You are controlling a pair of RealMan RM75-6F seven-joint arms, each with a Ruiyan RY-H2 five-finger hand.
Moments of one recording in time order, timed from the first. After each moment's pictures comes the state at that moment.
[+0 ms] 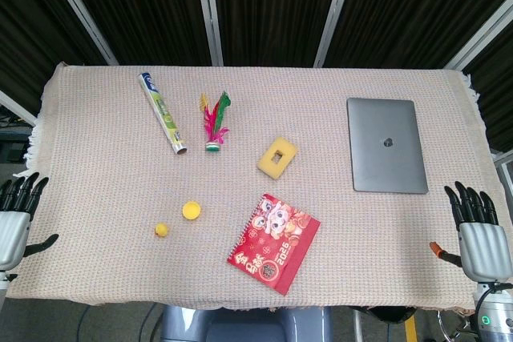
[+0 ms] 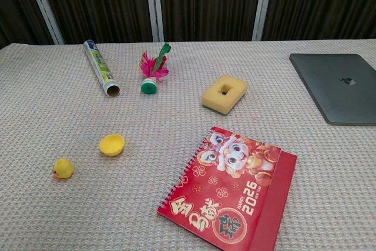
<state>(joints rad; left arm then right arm) -0.11 -1.13 -0.03 -1.60 1.48 1.46 0.19 0.06 -1.16 0.08 -1.62 -1.47 1.52 -0.17</state>
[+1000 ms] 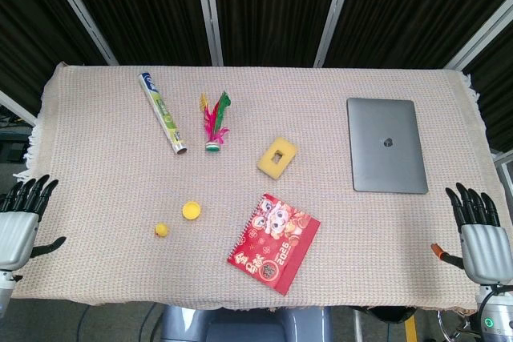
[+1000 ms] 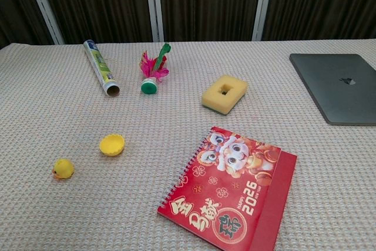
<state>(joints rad) -0.12 -1.12 -0.02 -1.63 1.49 1.43 0.18 0.05 -1.15 0.07 -1.61 -1.48 1.52 -0.15</state>
